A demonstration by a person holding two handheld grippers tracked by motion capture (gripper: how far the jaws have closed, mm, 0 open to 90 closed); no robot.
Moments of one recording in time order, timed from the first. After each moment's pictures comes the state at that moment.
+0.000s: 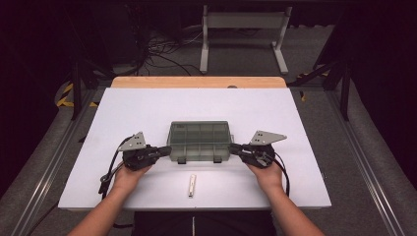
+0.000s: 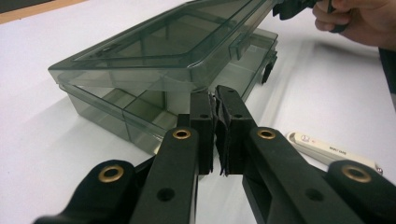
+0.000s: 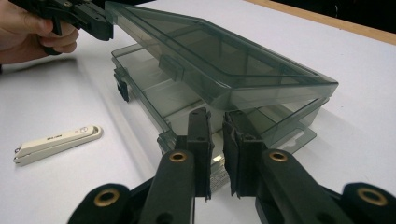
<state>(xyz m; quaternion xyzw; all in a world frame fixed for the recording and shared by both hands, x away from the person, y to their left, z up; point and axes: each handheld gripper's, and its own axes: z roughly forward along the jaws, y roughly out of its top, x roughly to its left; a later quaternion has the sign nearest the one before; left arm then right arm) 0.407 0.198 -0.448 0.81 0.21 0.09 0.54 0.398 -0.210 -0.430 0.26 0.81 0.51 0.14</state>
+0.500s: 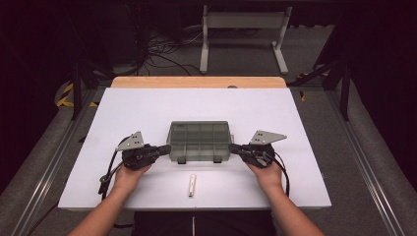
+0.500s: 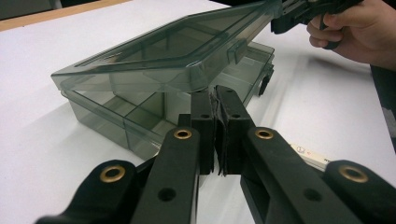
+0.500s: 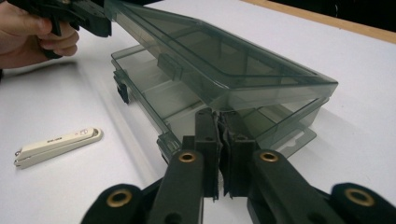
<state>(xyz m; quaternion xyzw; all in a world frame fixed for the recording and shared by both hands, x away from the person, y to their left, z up) 0.407 0.200 -0.447 0.80 0.22 0.09 0.56 0.400 -0.210 -0.431 0.26 0.81 0.51 0.14</state>
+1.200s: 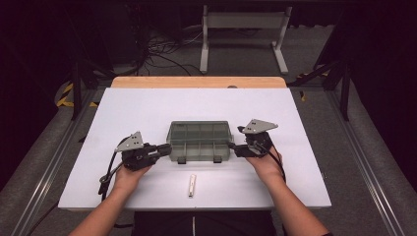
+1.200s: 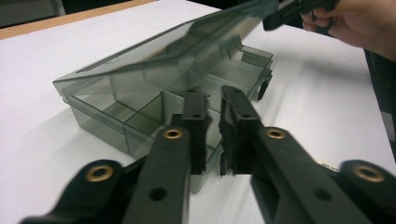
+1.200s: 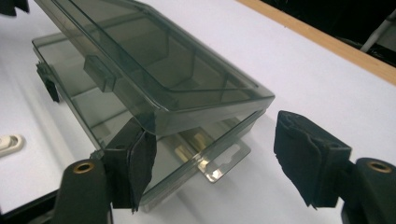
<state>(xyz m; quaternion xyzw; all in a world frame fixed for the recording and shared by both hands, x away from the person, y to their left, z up) 0.403 0.198 -0.445 0.80 0.21 0.09 0.56 0.420 -0.196 -0.403 0.29 0.83 0.43 0.22</state>
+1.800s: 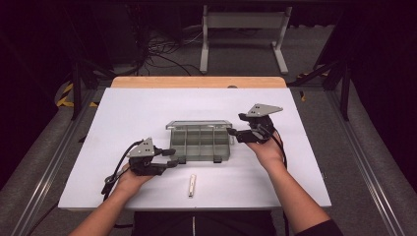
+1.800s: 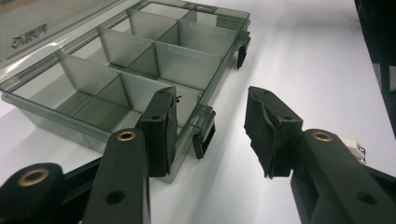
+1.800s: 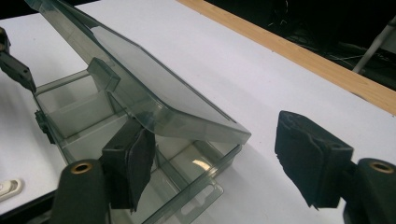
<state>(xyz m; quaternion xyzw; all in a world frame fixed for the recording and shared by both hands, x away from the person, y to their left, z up) 0.397 0.178 -0.452 0.84 0.15 0.09 0.51 0.446 -0.200 -0.374 0.29 0.82 0.45 0.21</state>
